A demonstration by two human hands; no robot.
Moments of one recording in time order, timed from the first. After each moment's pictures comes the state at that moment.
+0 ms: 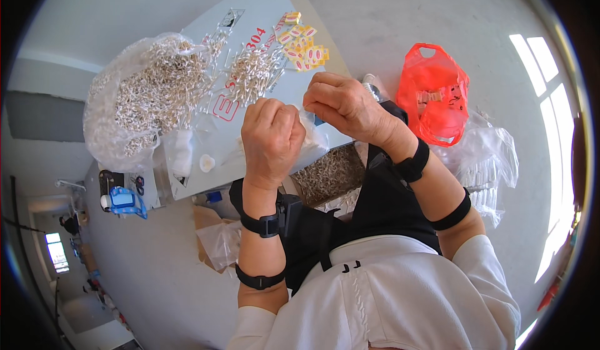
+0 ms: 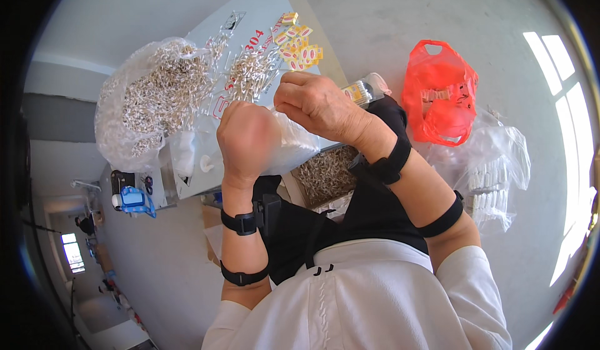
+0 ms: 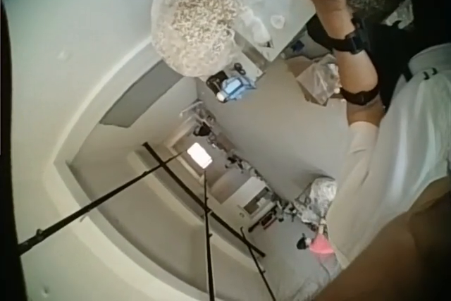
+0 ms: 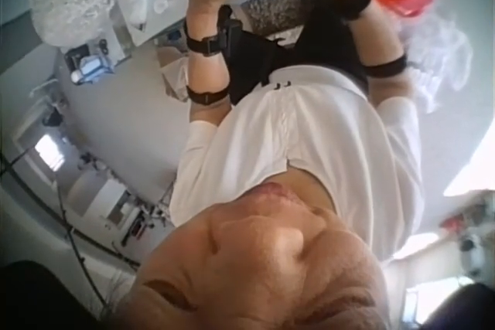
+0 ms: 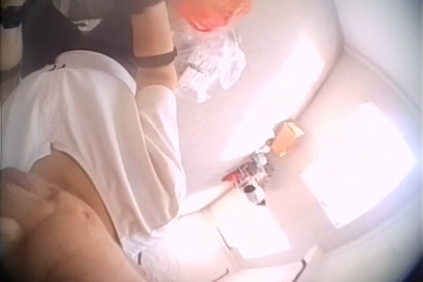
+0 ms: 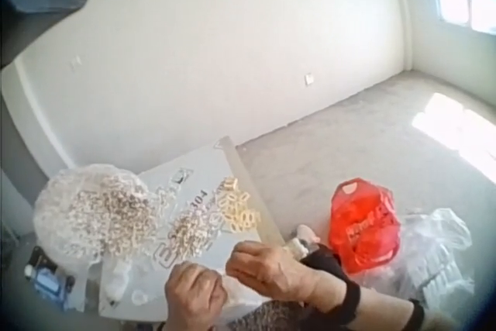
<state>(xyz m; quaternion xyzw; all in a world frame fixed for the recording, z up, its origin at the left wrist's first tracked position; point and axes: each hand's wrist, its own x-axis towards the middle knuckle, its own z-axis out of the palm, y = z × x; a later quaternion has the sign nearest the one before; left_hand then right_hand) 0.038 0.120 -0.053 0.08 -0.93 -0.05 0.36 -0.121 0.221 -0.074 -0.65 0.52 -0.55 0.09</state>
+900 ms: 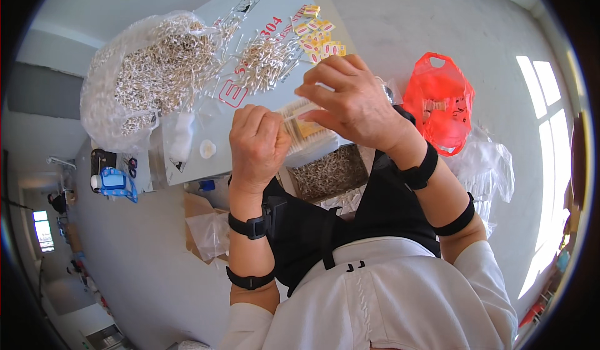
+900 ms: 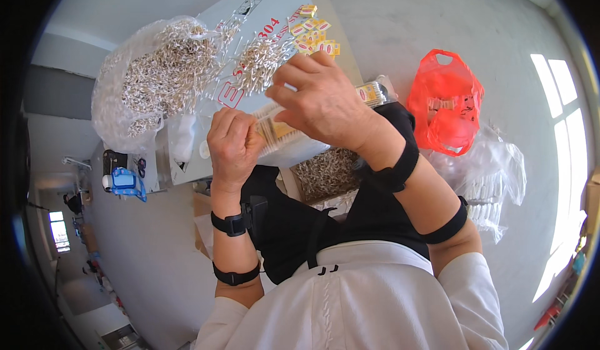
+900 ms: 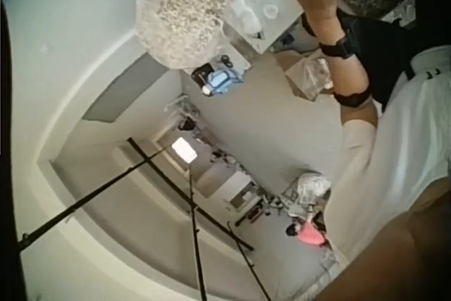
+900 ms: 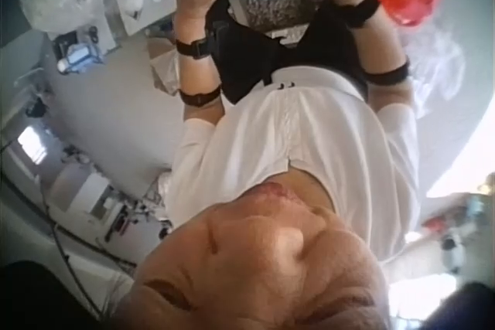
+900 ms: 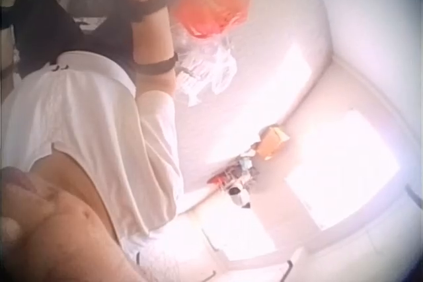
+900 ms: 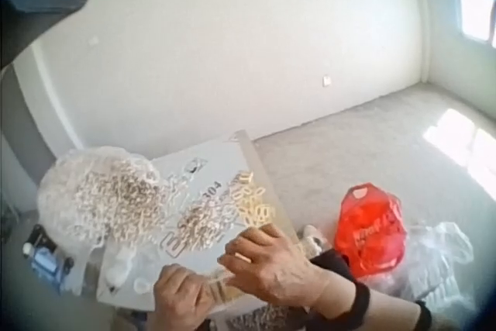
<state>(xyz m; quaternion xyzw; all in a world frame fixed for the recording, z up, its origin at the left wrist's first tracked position) 0.090 0.099 -0.061 0.14 -0.92 -0.05 0.37 -0.096 0.199 -0.051 -0.70 0.55 -0.42 -0.17</state>
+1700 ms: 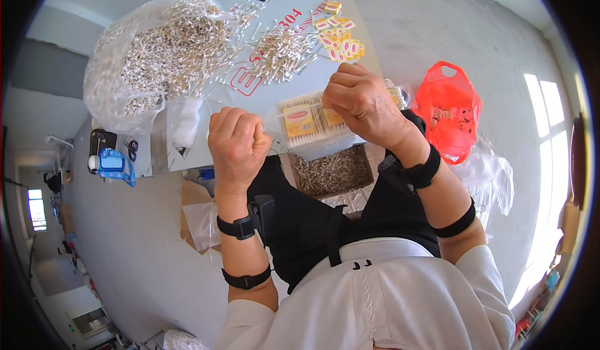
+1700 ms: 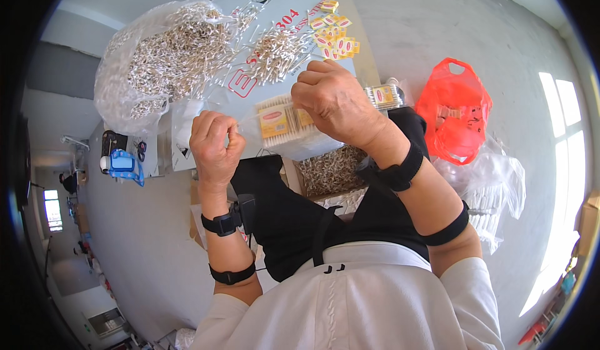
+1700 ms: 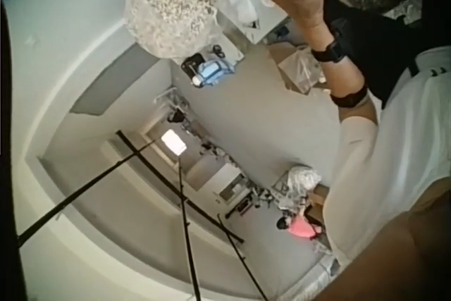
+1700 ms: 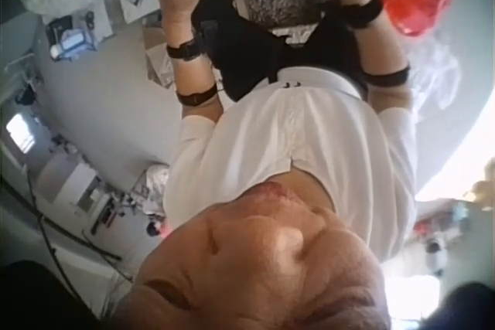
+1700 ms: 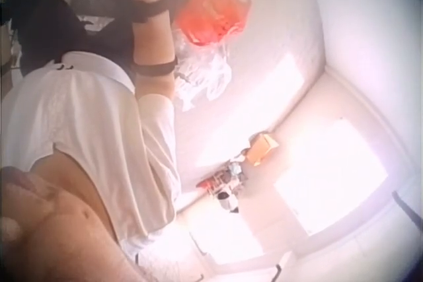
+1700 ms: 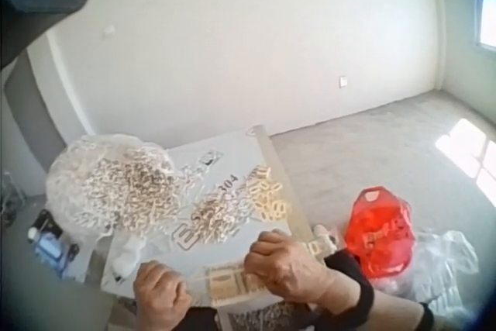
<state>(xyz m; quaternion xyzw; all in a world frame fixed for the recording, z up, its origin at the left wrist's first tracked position) 0.138 0.077 -0.056 0.17 -0.90 0.02 0.39 -0.087 0.185 -0.064 -0.73 0.53 -0.44 -0.01</state>
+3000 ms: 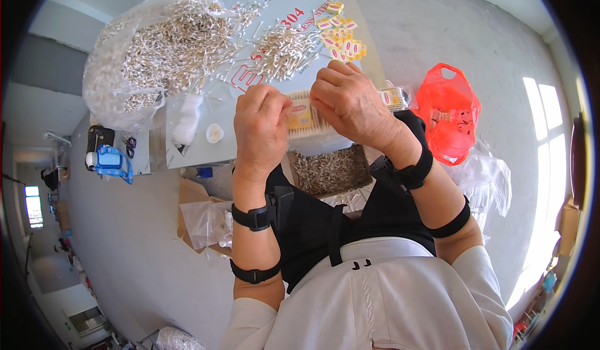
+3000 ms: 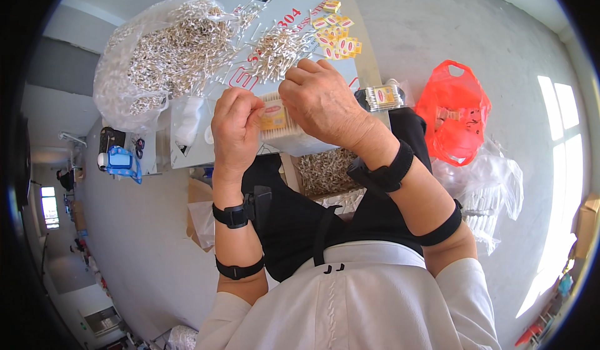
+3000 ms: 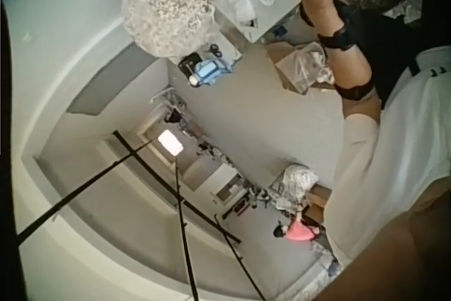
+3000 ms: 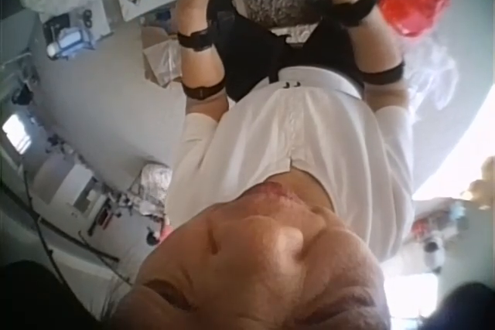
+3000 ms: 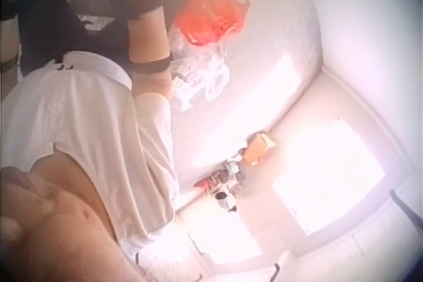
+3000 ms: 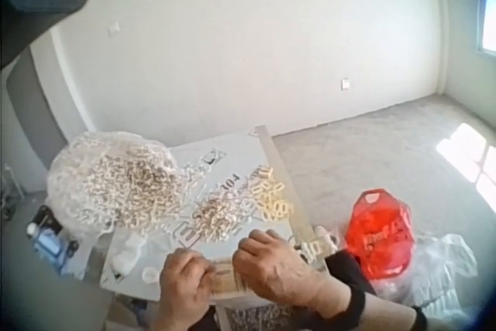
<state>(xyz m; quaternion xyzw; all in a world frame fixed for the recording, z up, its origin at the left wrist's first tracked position) 0.108 0.085 -0.058 0.19 -0.90 -0.12 0.37 -0.069 0.173 -0.064 -0.72 0.56 -0.39 -0.05</state>
